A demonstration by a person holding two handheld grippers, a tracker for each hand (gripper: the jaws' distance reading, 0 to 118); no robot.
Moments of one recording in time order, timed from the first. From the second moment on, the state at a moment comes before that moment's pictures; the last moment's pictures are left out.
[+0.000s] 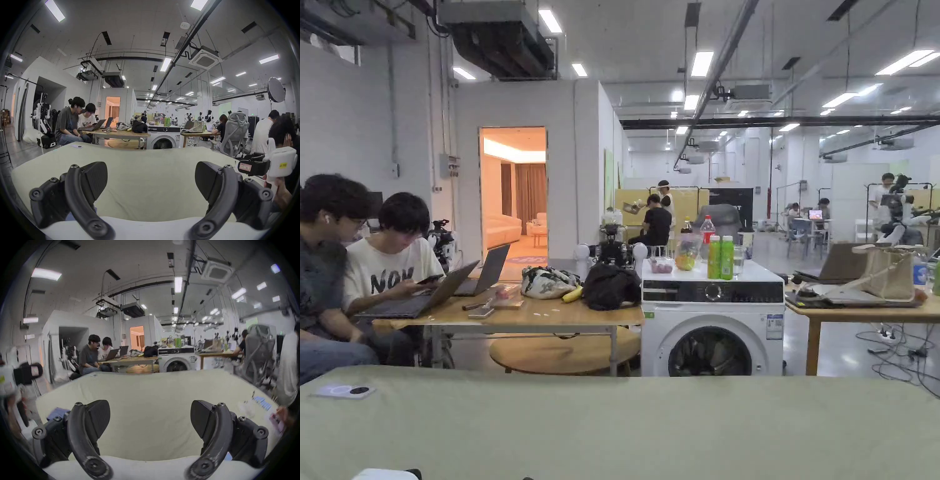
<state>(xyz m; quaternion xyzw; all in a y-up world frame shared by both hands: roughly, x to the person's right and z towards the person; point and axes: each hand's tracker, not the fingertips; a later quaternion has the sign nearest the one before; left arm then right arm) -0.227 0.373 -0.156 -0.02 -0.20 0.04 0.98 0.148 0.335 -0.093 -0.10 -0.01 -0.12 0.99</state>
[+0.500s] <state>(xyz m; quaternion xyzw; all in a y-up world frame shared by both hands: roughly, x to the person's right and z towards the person) -0.219 0.366 -0.156 -0.03 -0.23 0.03 0.97 0.135 0.343 -0.105 -0.18 -0.03 -0.16 0.97</state>
